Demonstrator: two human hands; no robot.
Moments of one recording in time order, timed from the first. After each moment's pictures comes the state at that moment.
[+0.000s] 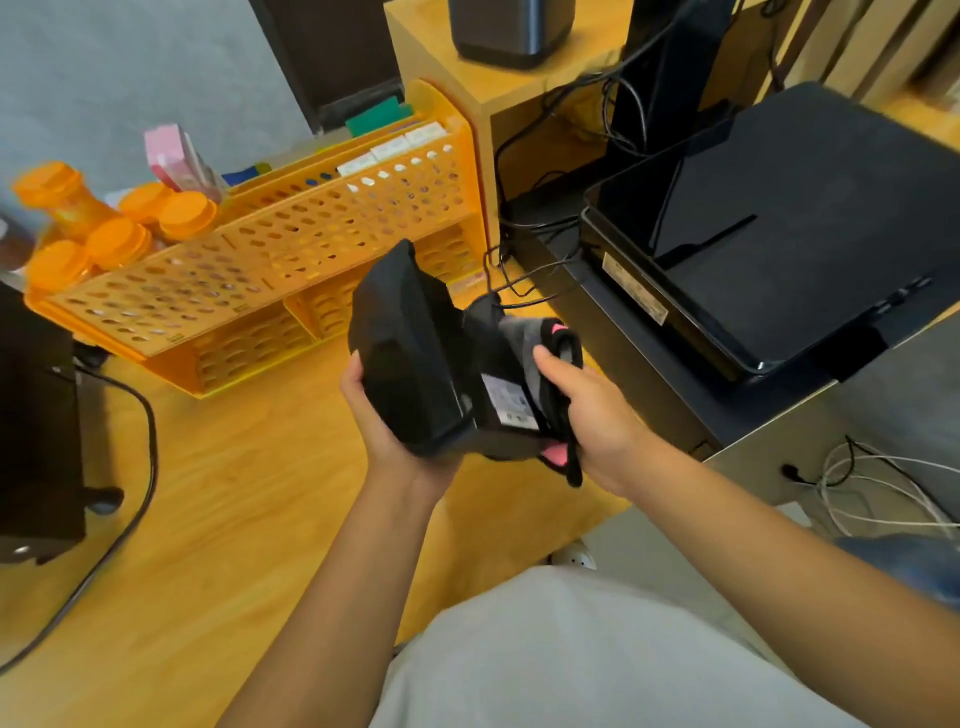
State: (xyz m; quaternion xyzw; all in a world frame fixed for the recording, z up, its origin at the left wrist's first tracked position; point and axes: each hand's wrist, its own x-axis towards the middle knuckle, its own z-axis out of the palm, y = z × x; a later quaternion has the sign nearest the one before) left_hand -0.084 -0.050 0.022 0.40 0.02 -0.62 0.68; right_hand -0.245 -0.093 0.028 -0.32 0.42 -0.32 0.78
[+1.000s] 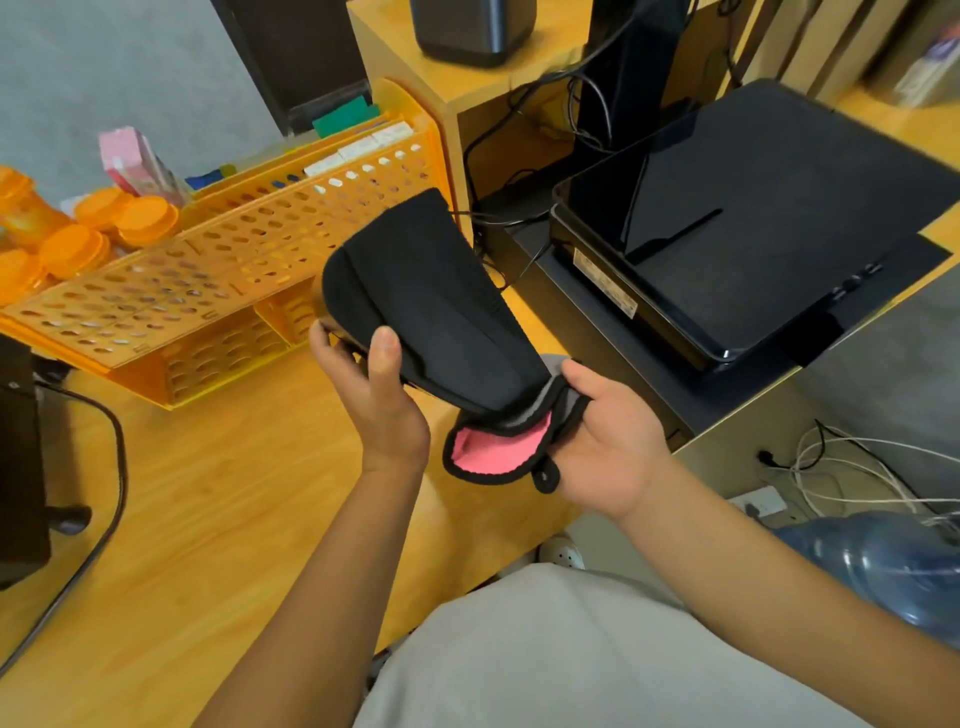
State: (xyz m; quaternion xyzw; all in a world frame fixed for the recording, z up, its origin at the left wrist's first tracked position) left_hand -0.090 -0.072 0.018 0.53 -0.31 -0.29 0.73; right_hand -0.262 -0.069 0.050 0.00 0.37 -0.39 0.84
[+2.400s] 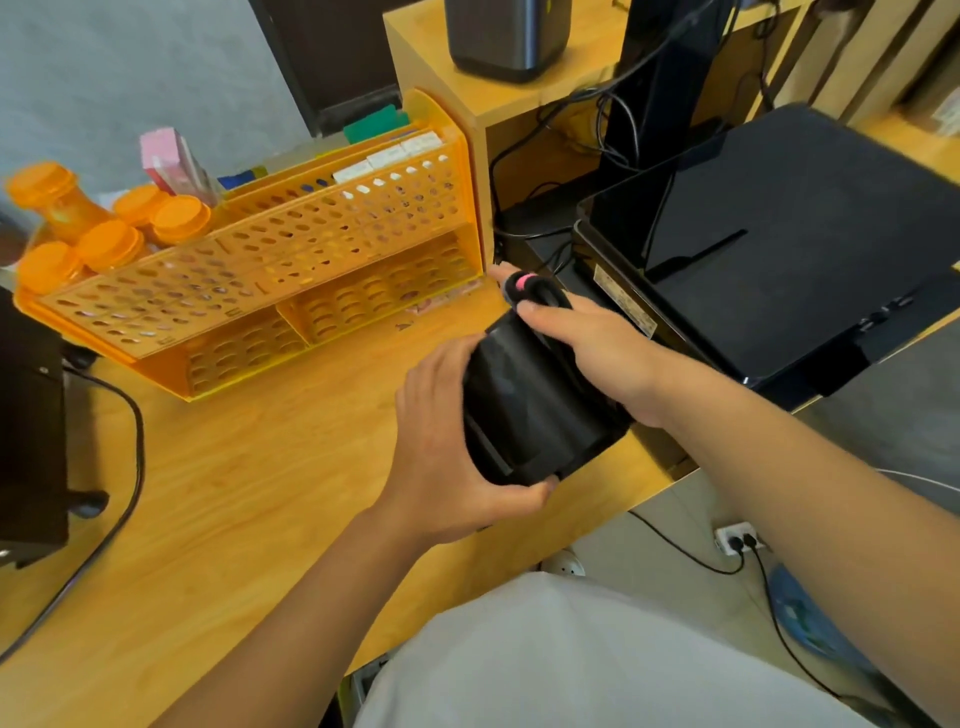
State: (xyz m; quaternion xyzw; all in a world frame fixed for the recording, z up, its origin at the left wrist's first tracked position) left_hand -0.102 -0.029 0.041 0.59 -0.69 -0.17 0.38; right_hand -0.262 -0.135 0.095 -0.60 0.38 -0.20 0.67
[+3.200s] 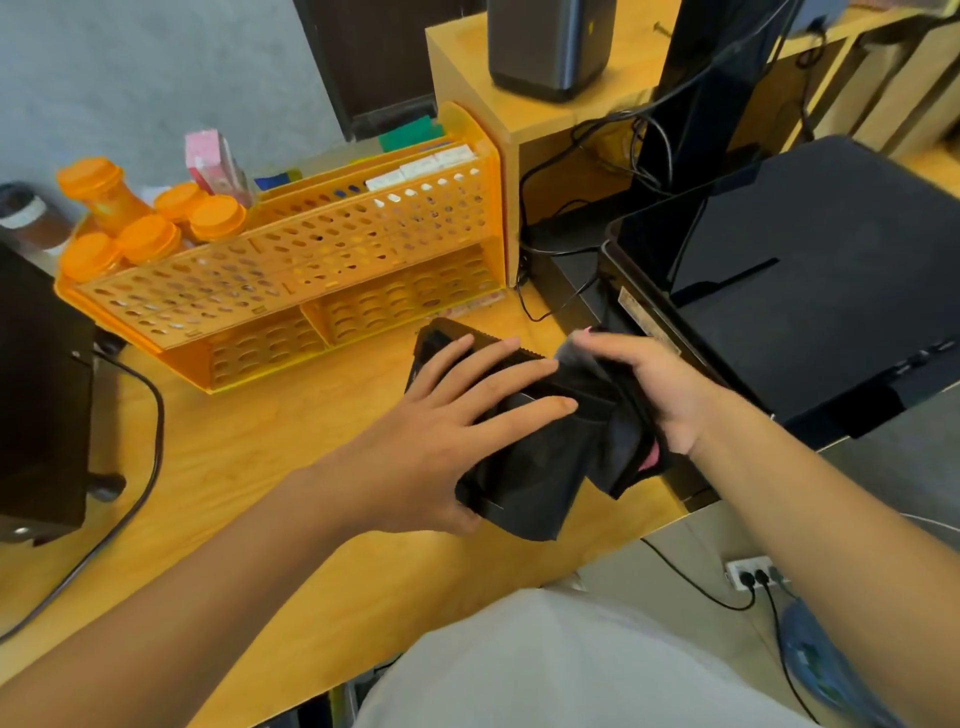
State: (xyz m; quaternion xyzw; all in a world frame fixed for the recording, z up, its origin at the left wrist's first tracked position) left_hand -0.058 -0.047 0.072 0.44 -0.89 -0.02 0.07; right_hand -0.293 -0.167 0.047 -0.35 0.36 -0.12 0.86
